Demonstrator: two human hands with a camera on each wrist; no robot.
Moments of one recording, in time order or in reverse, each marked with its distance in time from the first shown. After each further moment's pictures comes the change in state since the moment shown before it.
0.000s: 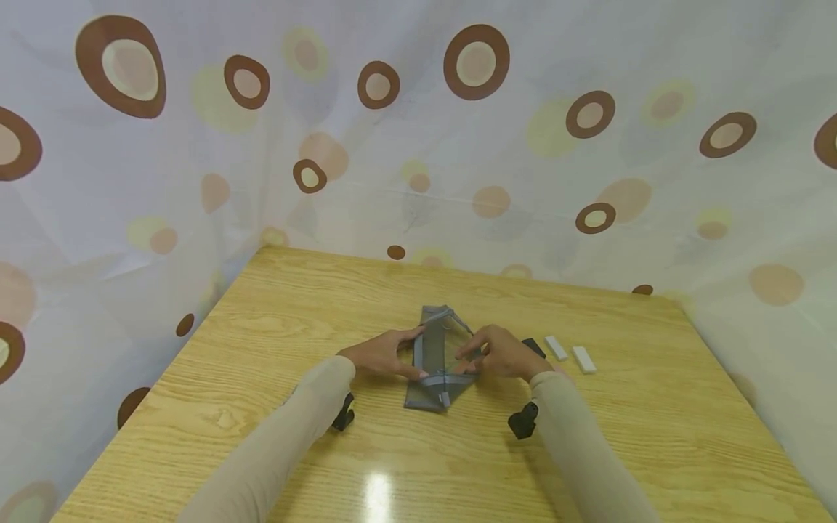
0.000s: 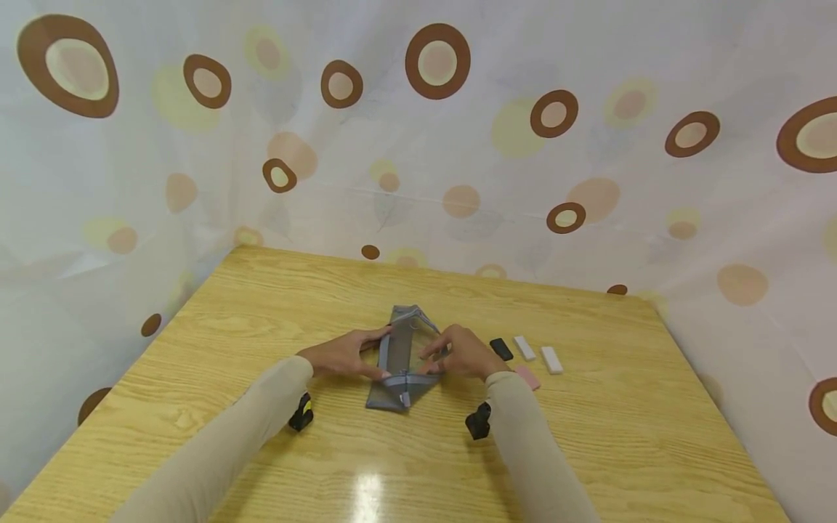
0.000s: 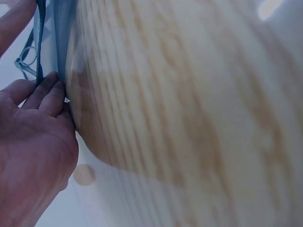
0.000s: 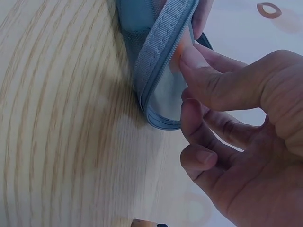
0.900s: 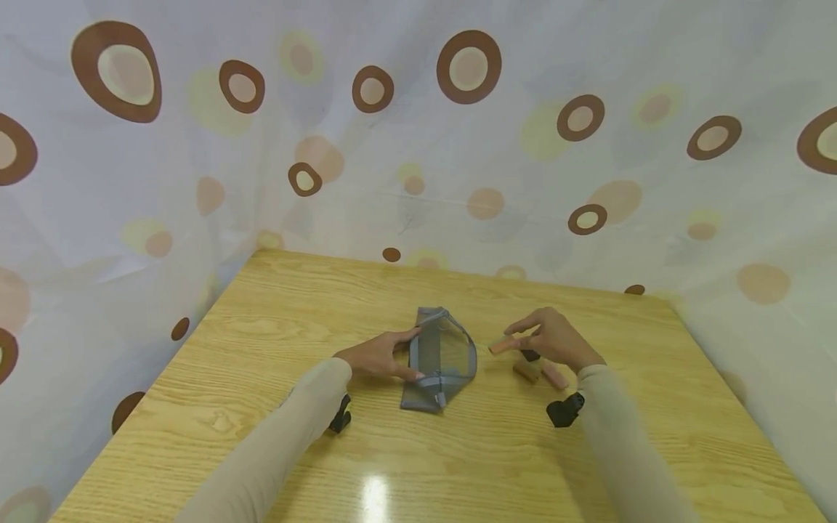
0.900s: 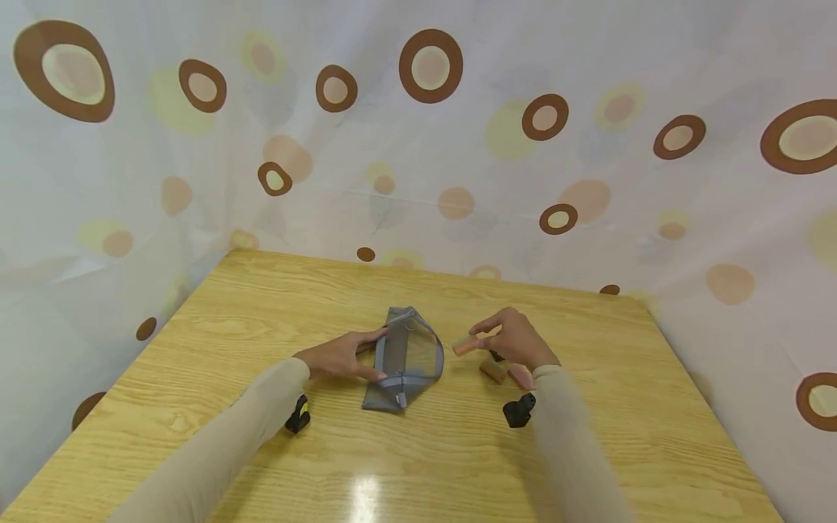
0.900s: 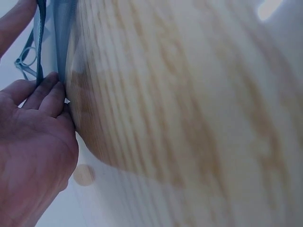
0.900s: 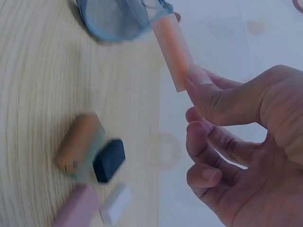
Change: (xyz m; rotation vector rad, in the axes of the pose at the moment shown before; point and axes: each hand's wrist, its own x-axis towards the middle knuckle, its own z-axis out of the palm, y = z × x) left_hand -0.003 0.004 0.000 0.016 -0.004 0.019; right_hand -0.053 0.010 -0.060 -0.101 0.223 0.146
